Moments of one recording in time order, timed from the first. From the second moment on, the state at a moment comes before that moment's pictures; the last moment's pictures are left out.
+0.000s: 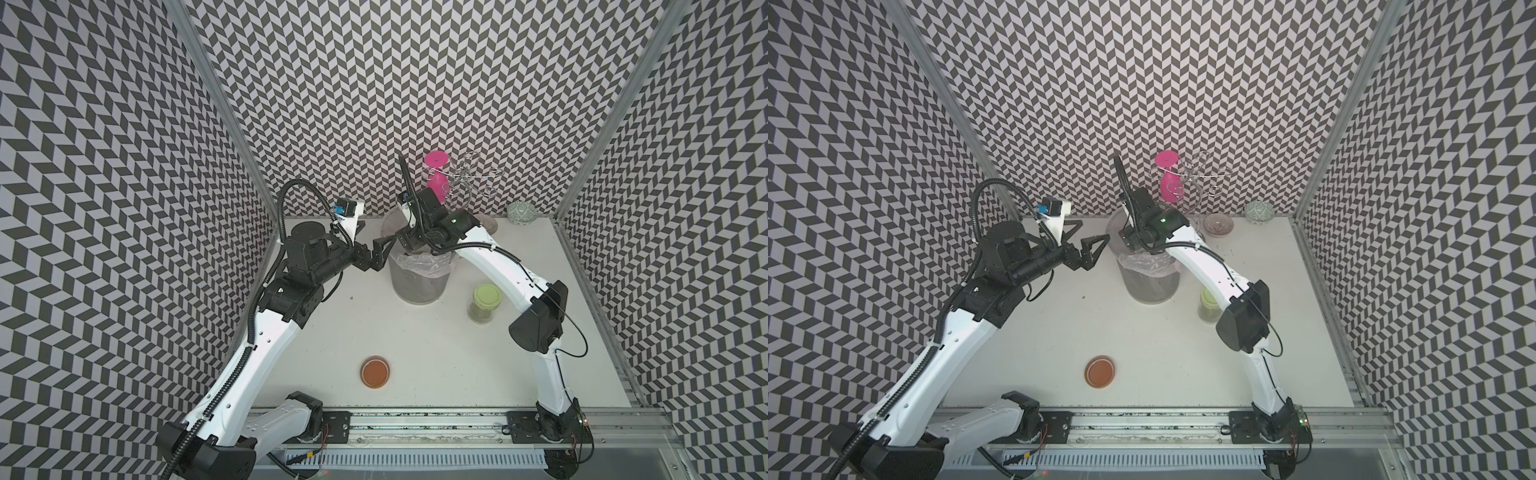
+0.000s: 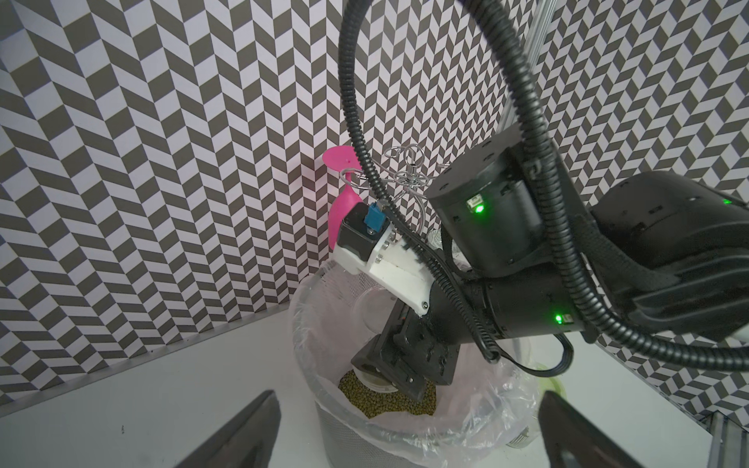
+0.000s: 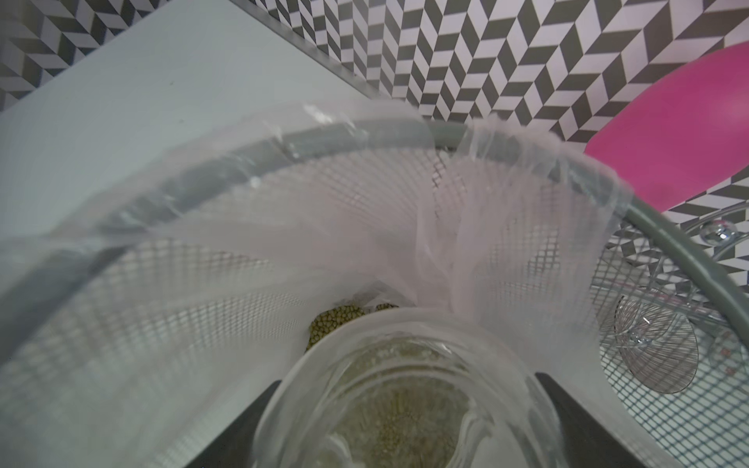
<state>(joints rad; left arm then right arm) -0.37 1.10 1.20 -0.26 0.34 -0.10 0.70 2.15 2.29 -0.94 0.22 -0.03</state>
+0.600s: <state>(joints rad) -0.37 1.11 1.19 -0.25 0.35 -0.12 0.71 1.99 2.15 -0.86 0.18 0.06</state>
